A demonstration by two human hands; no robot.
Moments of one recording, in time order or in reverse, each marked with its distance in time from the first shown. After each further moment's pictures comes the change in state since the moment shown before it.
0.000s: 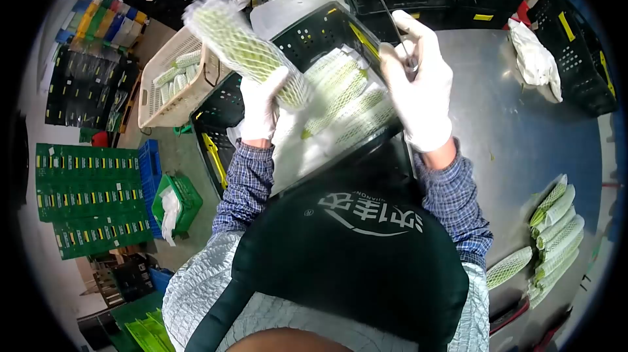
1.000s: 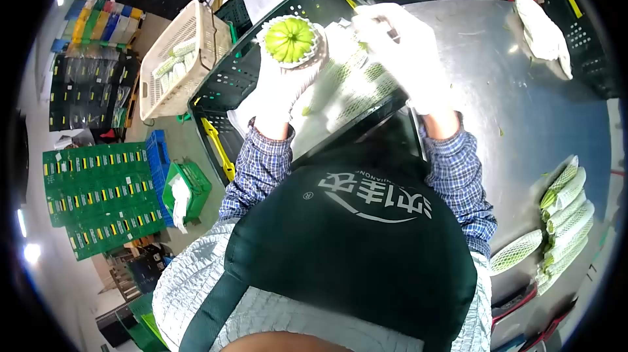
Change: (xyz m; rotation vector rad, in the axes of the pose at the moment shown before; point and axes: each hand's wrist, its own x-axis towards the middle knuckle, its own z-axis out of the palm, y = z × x) left_hand -0.007 -0.052 0.035 -0.606 -0.028 -0.410; right_hand 0.005 0.043 -0.010 -0.103 -0.262 0.096
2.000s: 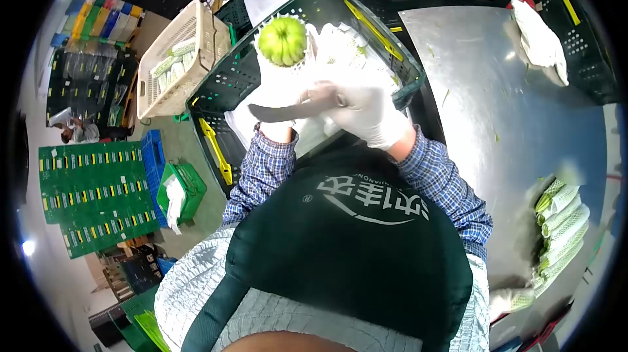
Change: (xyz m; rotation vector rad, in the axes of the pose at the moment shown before) left_hand -0.012 -0.013 -0.049 1.389 0.047 0.549; right_hand -0.044 -0.008 0.051 0.029 -0.169 -0.367
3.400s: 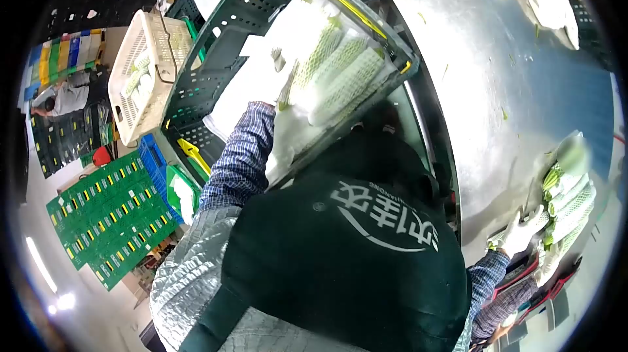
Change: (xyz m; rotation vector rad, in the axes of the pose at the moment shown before) left_hand 0.028 -0.131 0.008 0.622 -0.470 -0.274; right_hand -0.432 -0.053 -0.273 -1.705 -0.017 1.310
